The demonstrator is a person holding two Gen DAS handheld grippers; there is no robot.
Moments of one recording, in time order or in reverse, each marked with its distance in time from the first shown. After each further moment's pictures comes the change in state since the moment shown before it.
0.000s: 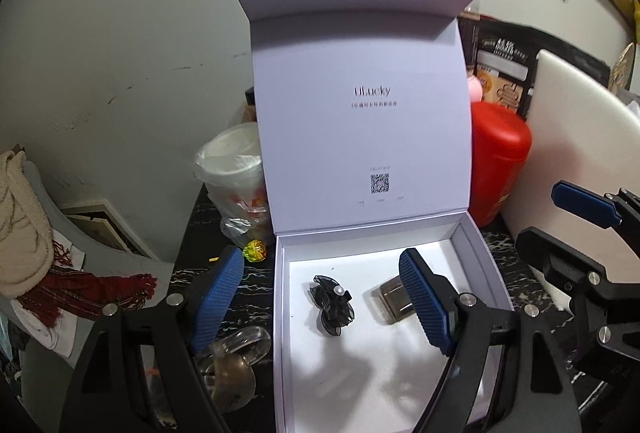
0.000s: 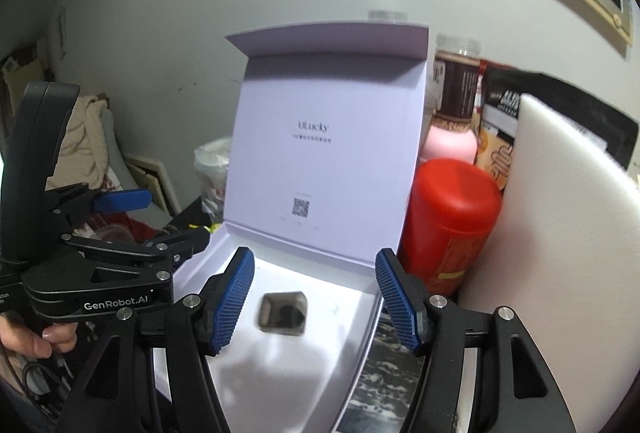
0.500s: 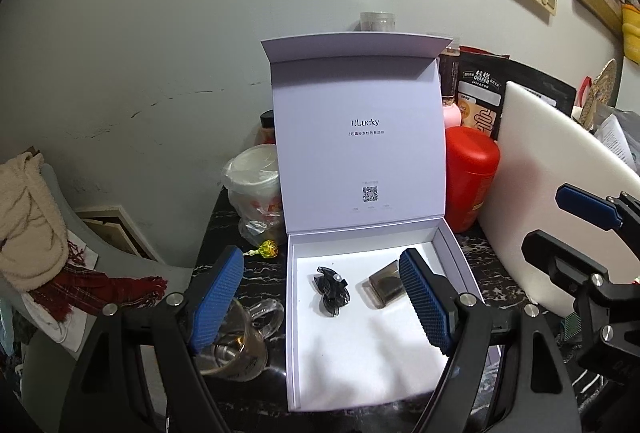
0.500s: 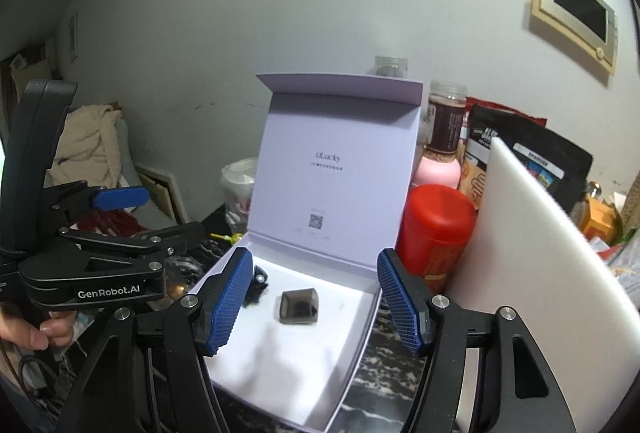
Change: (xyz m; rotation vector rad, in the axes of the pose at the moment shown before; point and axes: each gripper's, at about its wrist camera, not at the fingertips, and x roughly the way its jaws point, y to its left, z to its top) left arm -0.069 0.004 -0.011 -0.014 -0.065 -0.001; right arm -0.064 0.021 0.003 -0.028 -0.061 -0.014
